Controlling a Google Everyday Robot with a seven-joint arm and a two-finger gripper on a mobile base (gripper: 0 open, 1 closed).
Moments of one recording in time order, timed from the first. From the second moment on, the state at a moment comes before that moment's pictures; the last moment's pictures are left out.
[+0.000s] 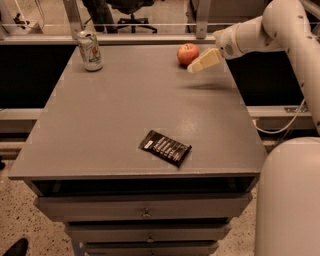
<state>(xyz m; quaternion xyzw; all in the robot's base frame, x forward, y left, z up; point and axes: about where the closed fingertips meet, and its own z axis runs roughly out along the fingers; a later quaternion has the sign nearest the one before) 0.805 -0.170 0.899 -0.44 0.75 0.13 0.47</state>
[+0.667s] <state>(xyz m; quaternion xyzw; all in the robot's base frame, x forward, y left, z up) 0.854 -0.142 0.886 -0.39 0.76 0.16 0.50</state>
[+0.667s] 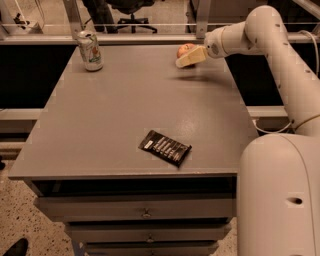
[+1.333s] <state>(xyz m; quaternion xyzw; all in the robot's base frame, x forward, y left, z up) 0.874 -0.139 0.877 -0.37 0.76 0.16 0.51</state>
